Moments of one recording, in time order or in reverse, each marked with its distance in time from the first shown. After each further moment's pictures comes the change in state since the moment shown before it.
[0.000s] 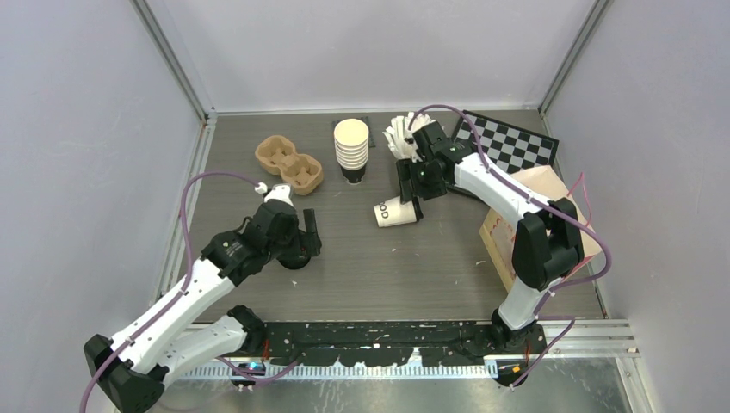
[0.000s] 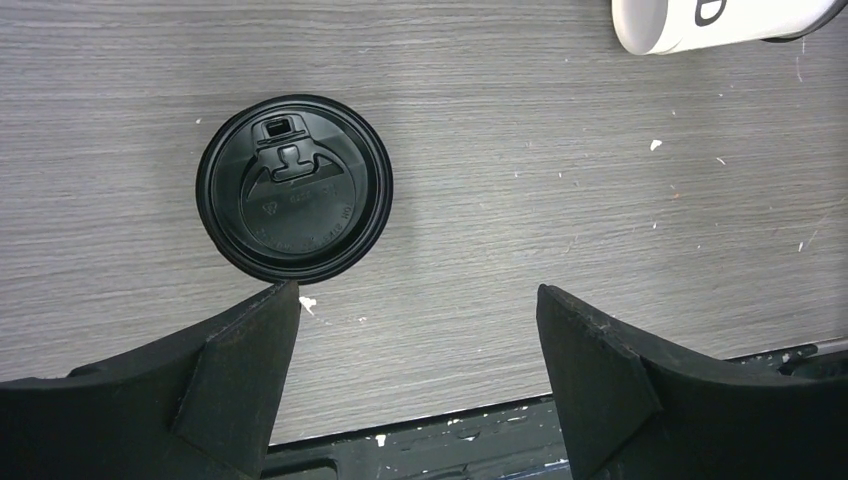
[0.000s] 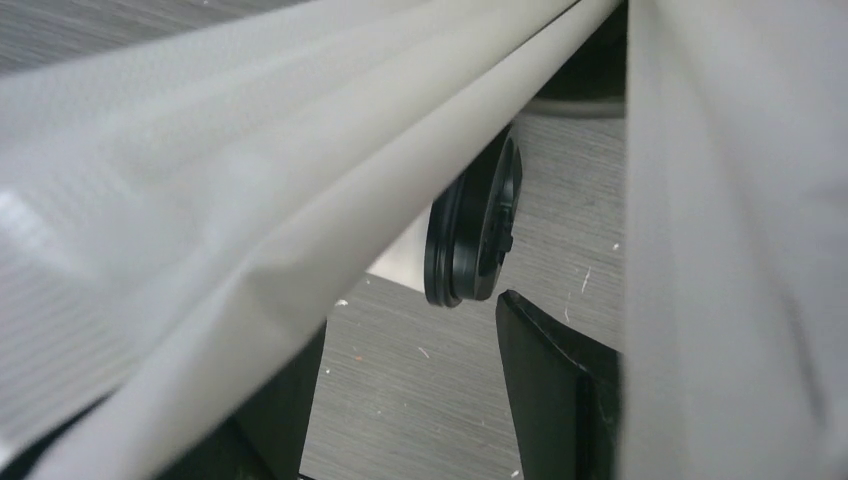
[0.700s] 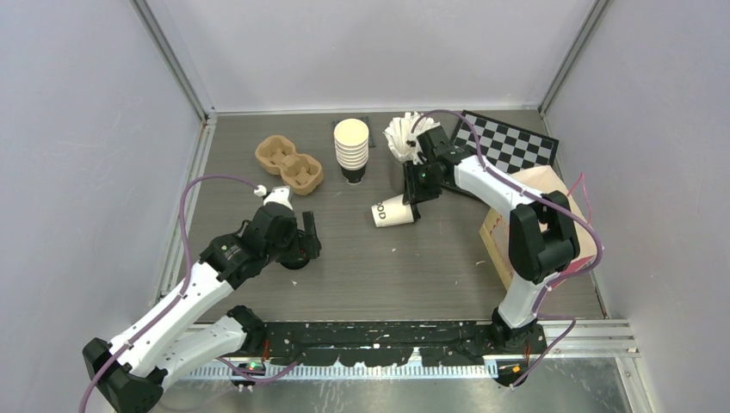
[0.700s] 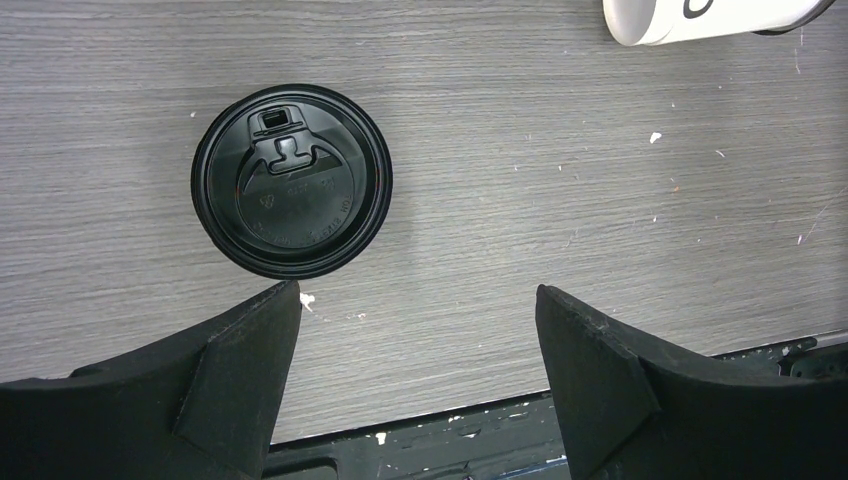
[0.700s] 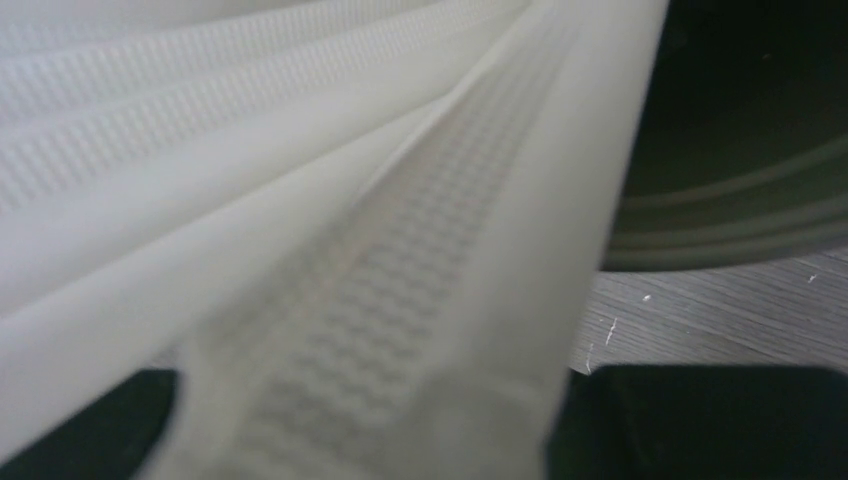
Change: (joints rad) left arm 0.000 -0.030 -0.027 0.010 0.014 -0.002; right arm -0.049 0.048 -0.079 0.146 -0.101 0.001
